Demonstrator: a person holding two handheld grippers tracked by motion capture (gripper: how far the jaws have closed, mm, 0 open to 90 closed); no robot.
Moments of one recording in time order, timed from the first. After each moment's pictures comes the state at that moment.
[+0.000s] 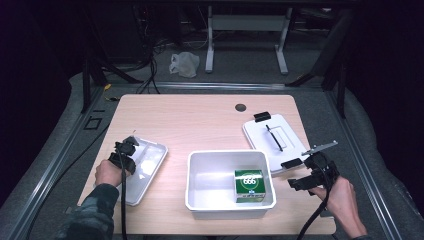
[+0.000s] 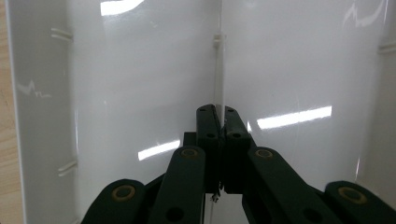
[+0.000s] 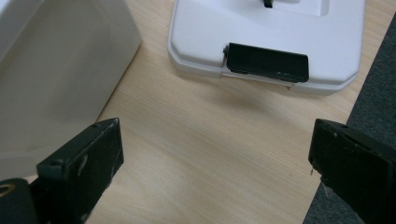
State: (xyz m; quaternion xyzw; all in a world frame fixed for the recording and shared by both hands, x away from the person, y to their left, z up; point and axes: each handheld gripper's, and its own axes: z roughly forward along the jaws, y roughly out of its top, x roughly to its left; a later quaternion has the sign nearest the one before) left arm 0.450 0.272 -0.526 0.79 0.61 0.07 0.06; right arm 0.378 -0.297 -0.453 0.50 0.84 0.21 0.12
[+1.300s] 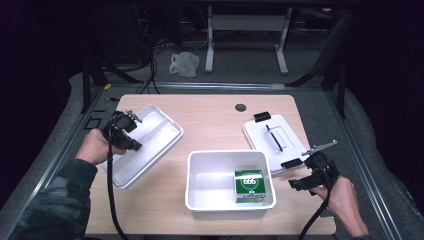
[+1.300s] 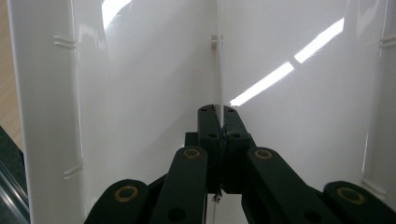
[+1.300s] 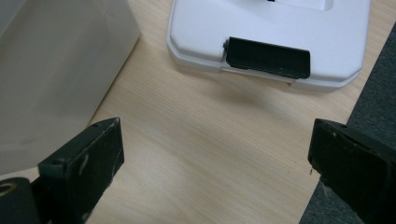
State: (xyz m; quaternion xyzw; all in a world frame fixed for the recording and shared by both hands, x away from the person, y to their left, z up) left arm 0.435 0.233 -0.377 0.91 0.38 0.10 0.17; right arm 0.381 -0.299 -0.454 0.49 0.84 0.20 0.11
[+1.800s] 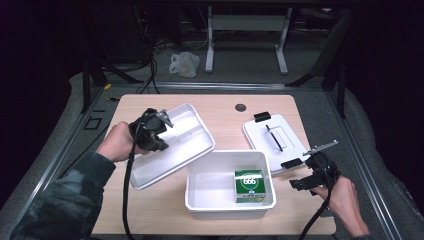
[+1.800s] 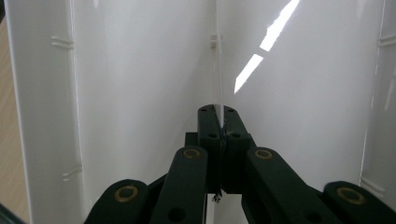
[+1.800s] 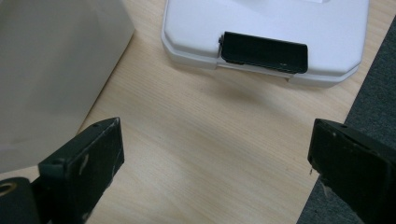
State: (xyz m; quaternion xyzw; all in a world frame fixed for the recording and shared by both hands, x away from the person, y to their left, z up) left arm 0.415 0.148 -0.346 0.95 0.22 0.11 0.17; right arm 0.383 -0.303 -0.458 0.50 0.84 0.19 0.10
